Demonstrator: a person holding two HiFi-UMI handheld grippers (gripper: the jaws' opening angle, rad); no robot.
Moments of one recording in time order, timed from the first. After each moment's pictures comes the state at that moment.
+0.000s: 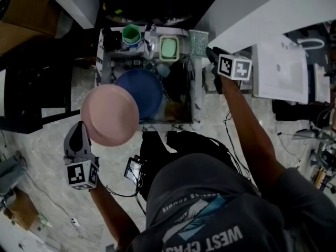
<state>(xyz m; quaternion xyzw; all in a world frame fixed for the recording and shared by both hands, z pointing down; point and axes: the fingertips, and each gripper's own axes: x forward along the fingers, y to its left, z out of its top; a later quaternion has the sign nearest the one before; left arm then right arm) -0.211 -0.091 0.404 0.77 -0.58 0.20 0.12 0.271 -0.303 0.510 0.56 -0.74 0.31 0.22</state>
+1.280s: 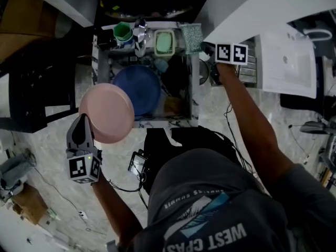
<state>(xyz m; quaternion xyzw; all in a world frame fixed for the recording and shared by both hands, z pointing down) -0.166 -0.112 0.394 0.78 -0.57 0.22 0.12 0.269 -0.310 0.558 0.49 -0.74 0.43 0.18</state>
